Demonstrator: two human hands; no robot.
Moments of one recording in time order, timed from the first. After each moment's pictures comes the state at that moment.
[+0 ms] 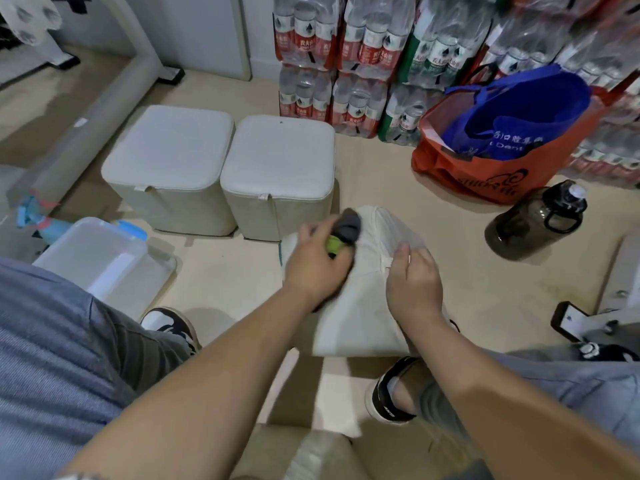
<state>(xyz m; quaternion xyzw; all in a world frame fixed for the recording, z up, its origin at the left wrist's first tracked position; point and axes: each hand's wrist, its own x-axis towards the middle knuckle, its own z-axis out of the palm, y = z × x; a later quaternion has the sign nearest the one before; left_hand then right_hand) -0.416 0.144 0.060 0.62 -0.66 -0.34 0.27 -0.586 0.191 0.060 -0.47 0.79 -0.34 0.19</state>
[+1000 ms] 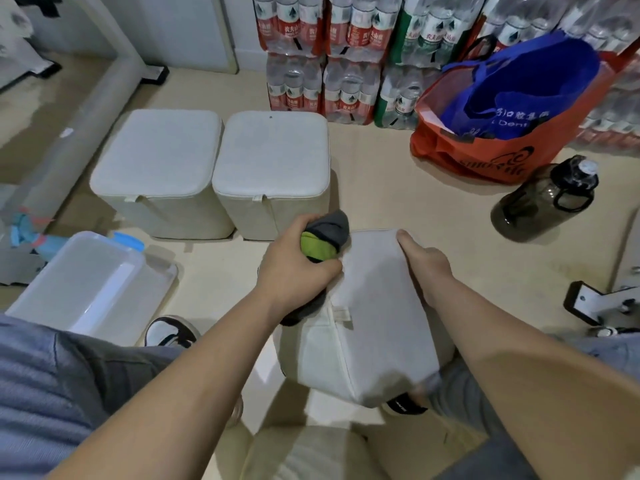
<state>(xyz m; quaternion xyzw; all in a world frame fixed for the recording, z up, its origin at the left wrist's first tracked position) -0.382 0.155 0.120 0.63 -0.59 -0.43 0.26 -0.629 0.151 0.042 -0.18 0.82 -0.27 0.47</state>
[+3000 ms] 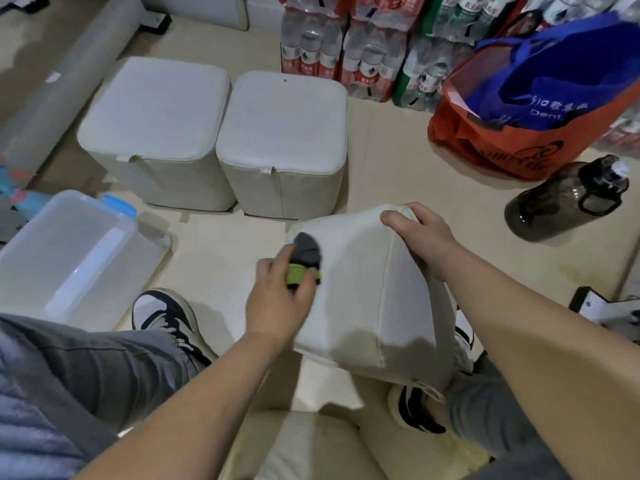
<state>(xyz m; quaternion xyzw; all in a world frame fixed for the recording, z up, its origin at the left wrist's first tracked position) -0.351 0.195 -0.005 0.70 -0.58 -0.34 0.24 -0.610 0.120 0.055 -0.38 0.74 -0.28 0.48</state>
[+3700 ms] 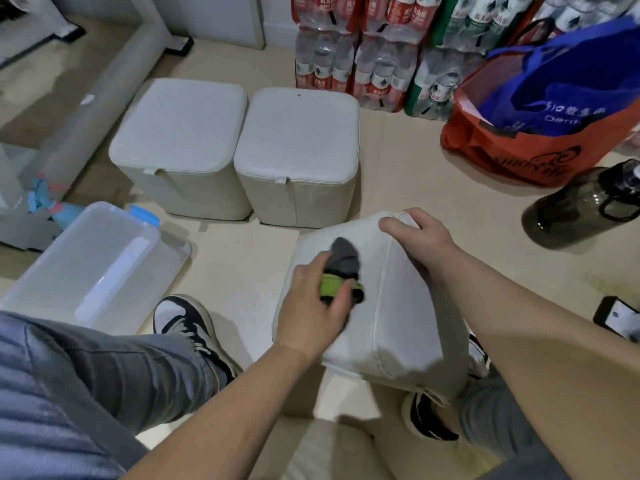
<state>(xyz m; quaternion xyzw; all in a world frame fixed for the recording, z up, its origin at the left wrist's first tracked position) -0.374 0.211 0.022 0.63 -0.62 -0.36 0.30 -0.594 0.109 0.042 -0.38 0.75 -0.26 0.47</state>
